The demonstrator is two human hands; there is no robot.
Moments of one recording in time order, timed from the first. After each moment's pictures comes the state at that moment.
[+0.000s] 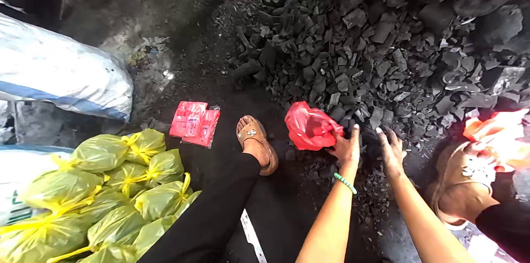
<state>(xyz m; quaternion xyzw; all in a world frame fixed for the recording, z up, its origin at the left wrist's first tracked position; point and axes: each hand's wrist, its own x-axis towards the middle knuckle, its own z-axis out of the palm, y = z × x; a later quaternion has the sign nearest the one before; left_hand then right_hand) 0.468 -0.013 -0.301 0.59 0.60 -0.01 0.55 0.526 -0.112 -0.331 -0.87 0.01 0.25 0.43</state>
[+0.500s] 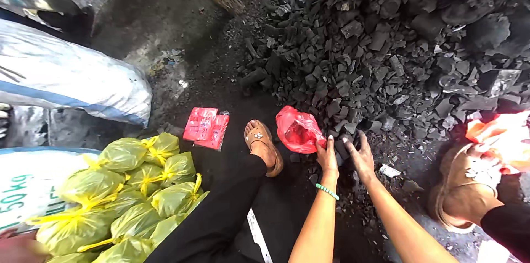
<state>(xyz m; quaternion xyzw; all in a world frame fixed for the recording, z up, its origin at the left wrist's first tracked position) 0.414 0.008 -0.320 0.48 0.61 0.12 0.61 0.474 -0.065 -0.323 -0.82 -0.03 0.33 0.46</state>
